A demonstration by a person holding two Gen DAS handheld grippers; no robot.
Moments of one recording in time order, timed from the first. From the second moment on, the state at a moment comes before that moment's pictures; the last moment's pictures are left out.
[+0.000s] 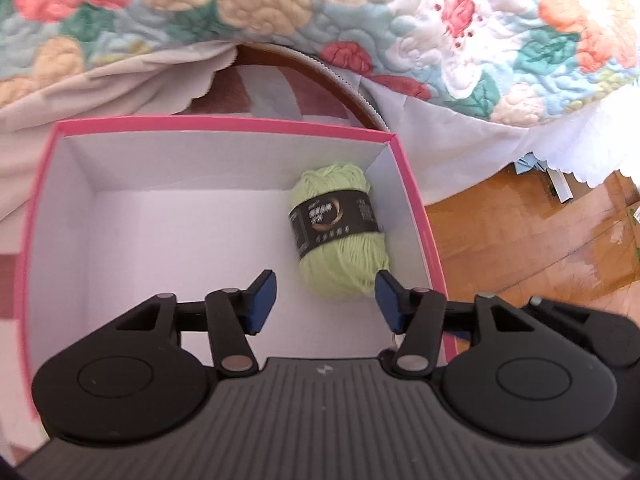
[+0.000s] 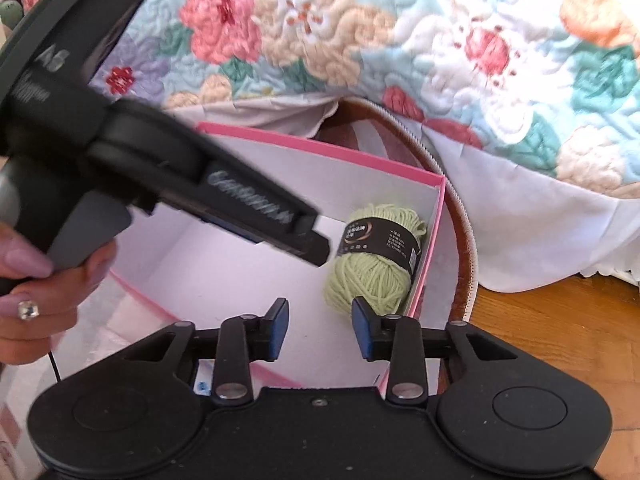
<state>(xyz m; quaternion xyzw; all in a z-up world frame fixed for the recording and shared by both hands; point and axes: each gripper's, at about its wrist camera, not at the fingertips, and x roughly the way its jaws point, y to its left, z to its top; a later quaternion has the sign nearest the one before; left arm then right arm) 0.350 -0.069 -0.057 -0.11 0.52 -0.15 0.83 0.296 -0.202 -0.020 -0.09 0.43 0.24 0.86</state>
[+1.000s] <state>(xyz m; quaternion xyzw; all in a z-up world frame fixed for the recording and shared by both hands) 0.169 0.006 0.064 -0.06 0.50 -0.07 0.86 0.171 -0.198 0.057 -0.13 0.41 0.30 0.85</state>
